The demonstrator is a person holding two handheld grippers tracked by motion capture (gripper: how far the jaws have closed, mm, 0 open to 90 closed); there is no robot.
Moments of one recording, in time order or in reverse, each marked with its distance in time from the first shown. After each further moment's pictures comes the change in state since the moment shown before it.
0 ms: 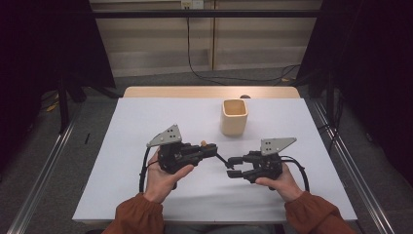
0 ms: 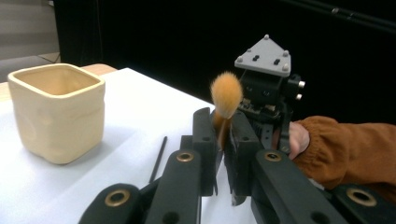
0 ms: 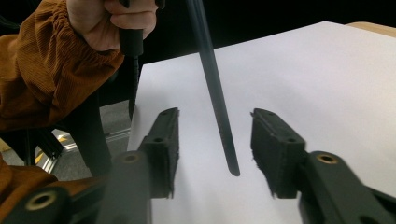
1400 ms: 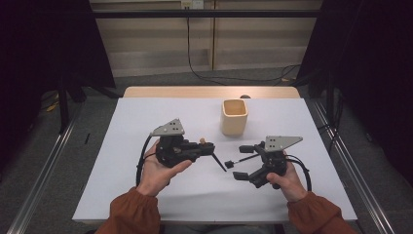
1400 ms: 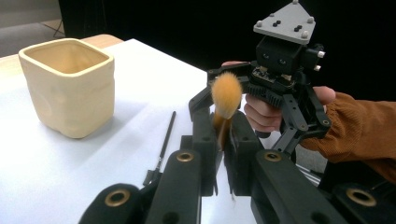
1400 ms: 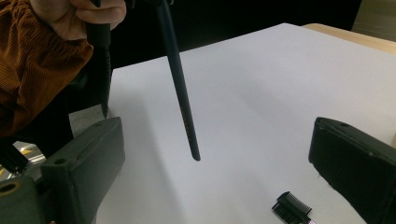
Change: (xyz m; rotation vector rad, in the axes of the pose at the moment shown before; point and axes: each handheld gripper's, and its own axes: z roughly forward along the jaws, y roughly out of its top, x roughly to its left) left arm 0.004 0.021 -0.001 0.166 0.020 -0.003; right arm 0.005 0.009 -0.009 0.005 -0.132 0.019
